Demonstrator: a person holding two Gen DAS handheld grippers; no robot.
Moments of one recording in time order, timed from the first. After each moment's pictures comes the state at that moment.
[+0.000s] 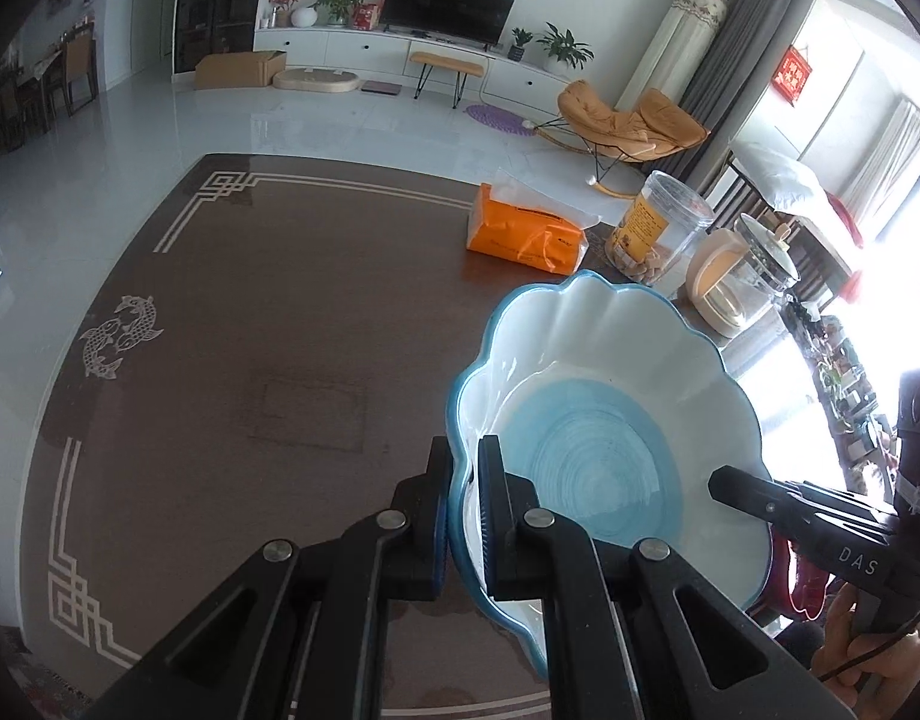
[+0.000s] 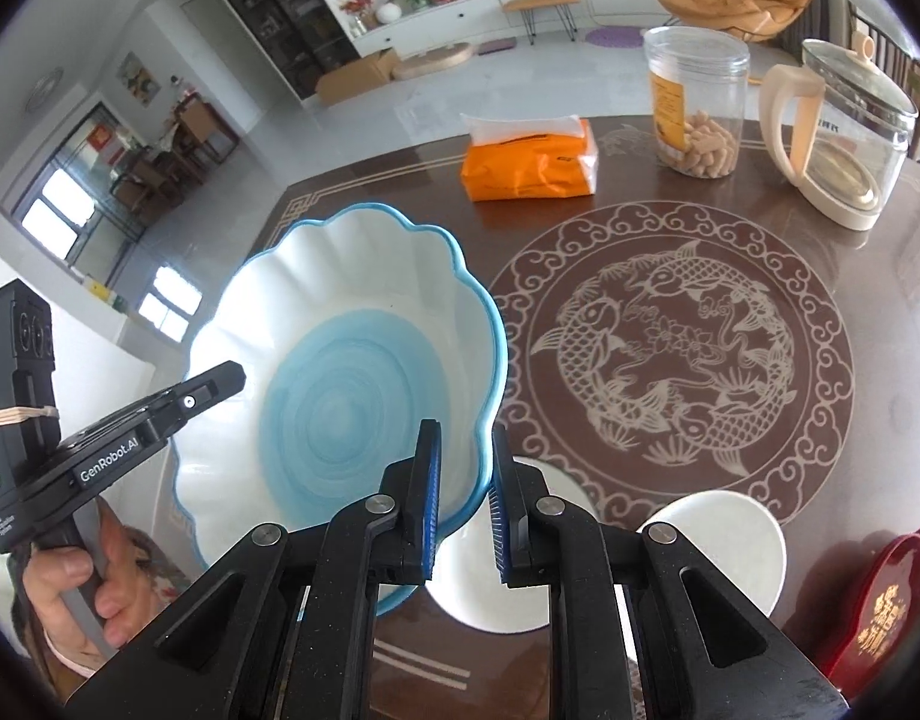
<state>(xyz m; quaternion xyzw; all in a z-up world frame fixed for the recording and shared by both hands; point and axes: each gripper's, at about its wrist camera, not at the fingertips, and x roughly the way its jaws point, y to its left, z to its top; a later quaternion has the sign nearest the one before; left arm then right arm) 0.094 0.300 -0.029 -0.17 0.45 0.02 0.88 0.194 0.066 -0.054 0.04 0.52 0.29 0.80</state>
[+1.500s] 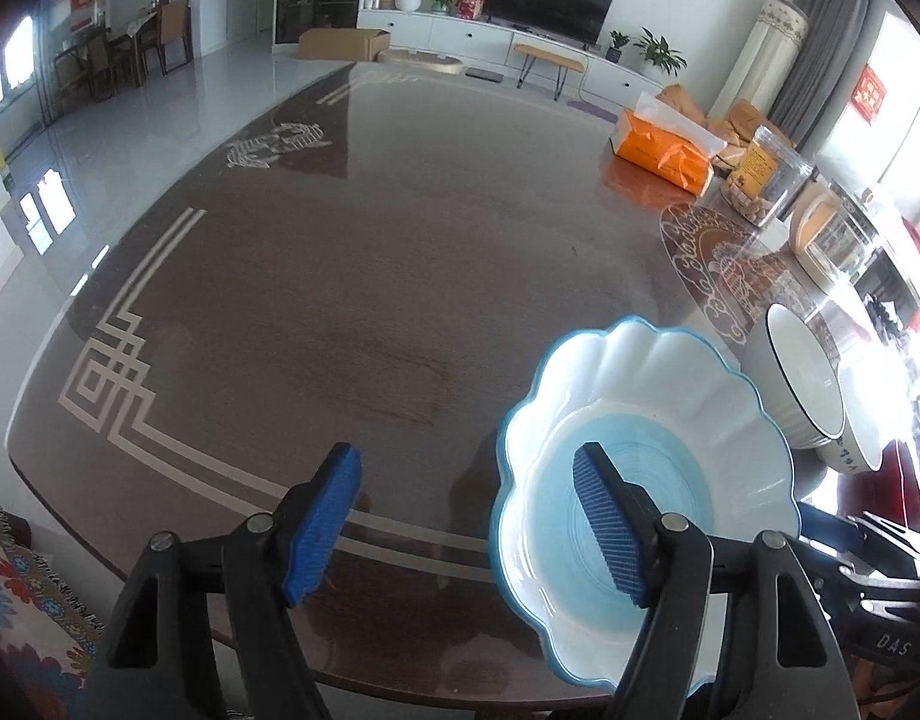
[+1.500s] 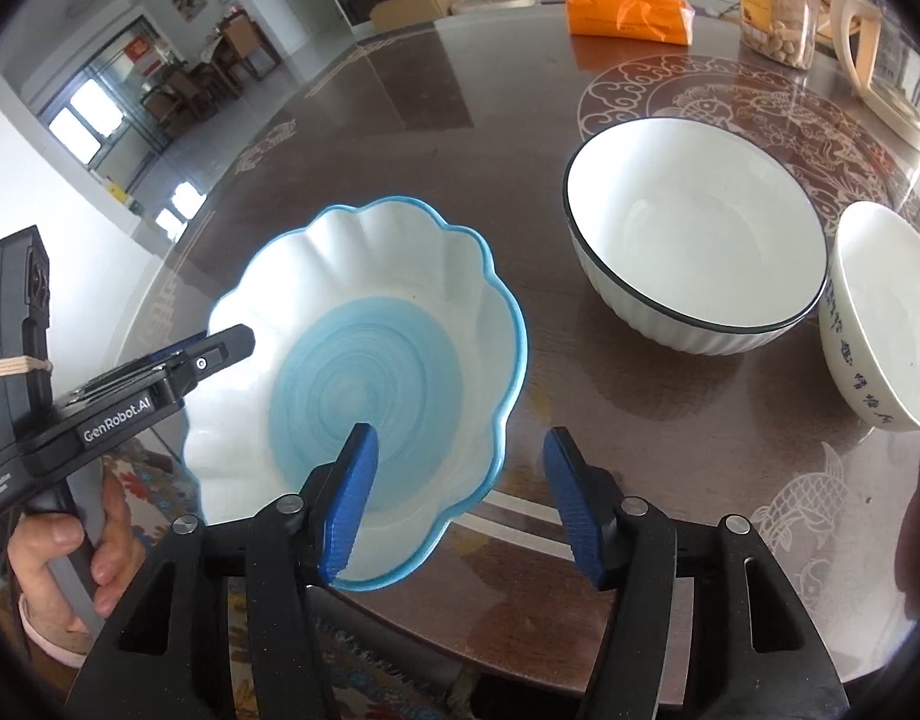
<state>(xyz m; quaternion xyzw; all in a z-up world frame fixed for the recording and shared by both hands) -0.037 0.319 -0.145 -0.18 0.45 0.14 0.87 0.049 0.093 -0.162 -0.03 0.53 0.33 0.78</state>
